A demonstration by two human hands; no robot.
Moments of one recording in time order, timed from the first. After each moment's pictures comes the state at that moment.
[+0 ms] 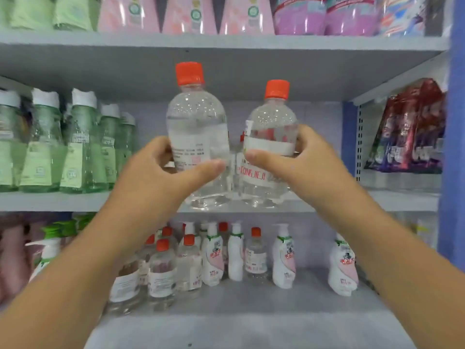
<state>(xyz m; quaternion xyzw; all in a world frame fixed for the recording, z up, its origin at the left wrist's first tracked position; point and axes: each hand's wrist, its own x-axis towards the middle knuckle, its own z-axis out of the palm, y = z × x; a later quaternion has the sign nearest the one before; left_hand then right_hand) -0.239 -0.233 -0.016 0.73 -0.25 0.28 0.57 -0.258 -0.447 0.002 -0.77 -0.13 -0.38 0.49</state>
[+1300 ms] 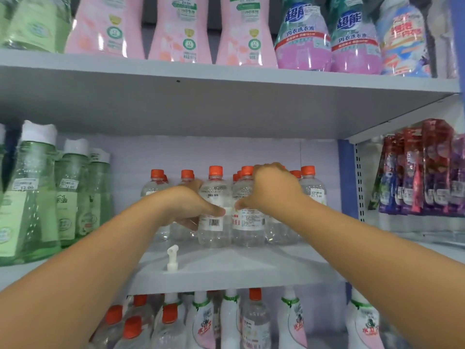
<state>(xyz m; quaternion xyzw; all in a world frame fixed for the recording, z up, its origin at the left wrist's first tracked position) -0.015 -0.282 0.052 0.87 -0.25 0.04 0.43 -0.082 -0.464 0.066 -0.92 0.07 -0.38 -0.04</state>
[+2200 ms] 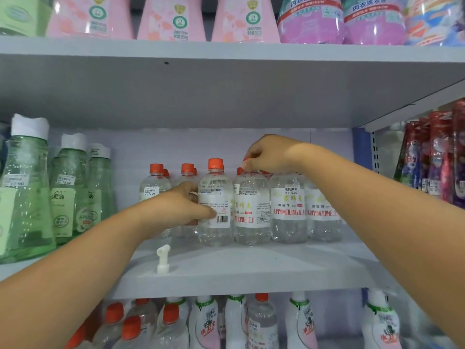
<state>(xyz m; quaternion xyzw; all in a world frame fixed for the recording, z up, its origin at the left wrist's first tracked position) 0.006 -0.272 0.029 0.82 -0.28 0.05 0.49 -0.052 -0.502 0.126 -0.96 -0.08 -0.27 0.05</state>
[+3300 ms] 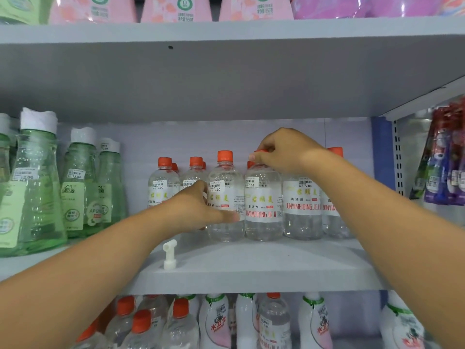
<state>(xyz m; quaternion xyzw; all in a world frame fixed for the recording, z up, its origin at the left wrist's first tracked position) 0.002 -0.285 0.019 0.88 -0.24 0.12 0.39 -0.038 -0.508 0.107 -0.93 -0.08 -0.35 0.10</state>
